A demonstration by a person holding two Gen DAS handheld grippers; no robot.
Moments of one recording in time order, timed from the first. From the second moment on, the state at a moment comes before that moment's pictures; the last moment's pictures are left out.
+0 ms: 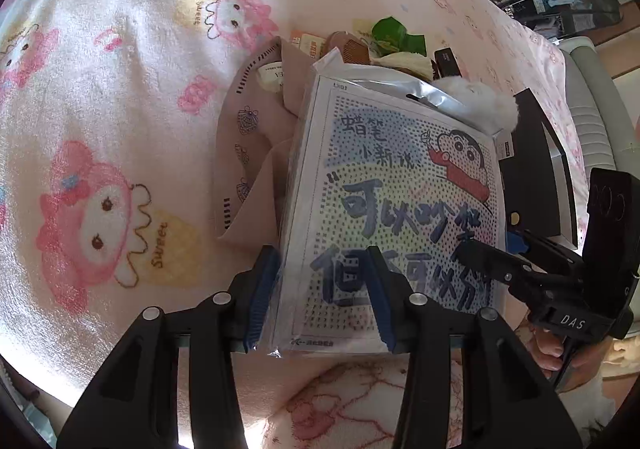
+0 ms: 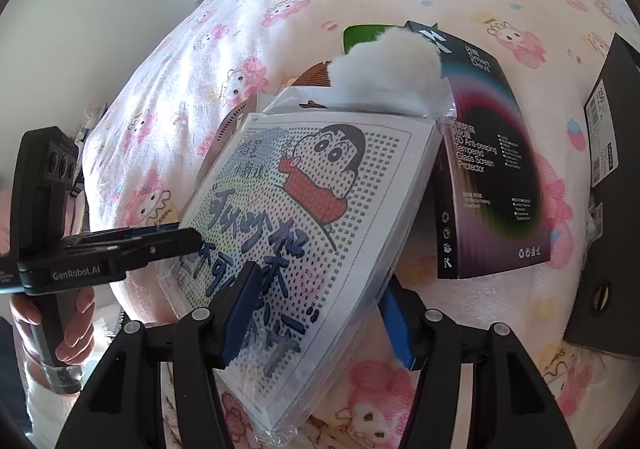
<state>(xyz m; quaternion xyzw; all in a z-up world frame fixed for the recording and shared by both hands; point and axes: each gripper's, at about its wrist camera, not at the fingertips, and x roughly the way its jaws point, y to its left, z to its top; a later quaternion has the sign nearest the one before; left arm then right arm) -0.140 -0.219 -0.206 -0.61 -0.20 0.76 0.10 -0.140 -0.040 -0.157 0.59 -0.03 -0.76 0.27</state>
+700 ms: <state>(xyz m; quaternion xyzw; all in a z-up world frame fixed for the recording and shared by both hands) -0.106 -0.233 -0.172 -0.60 -0.20 0.77 0.13 -0.144 -0.014 -0.153 0.60 -0.01 -0.76 0.25</state>
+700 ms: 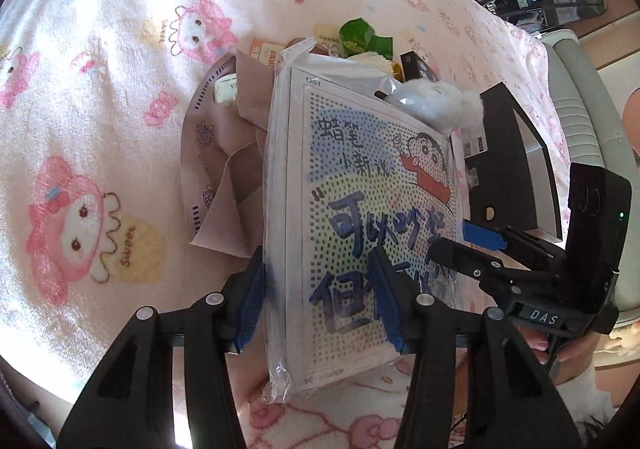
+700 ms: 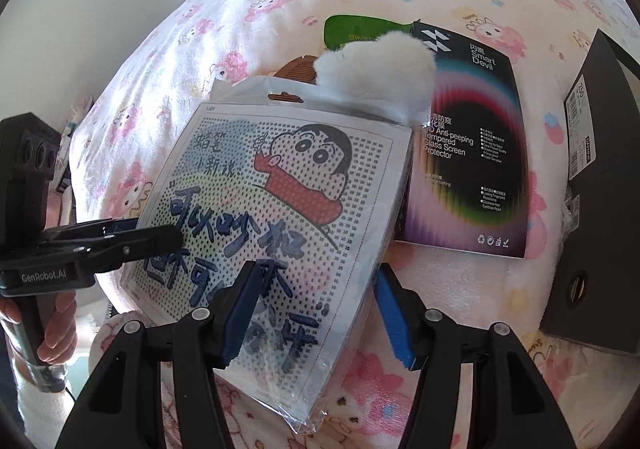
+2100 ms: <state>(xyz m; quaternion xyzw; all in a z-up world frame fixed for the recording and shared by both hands) -0.185 0.063 -0.074 -0.54 -0.11 0.80 0.25 -0.151 0.244 -0.049 0.45 -0.14 -0.87 0.14</state>
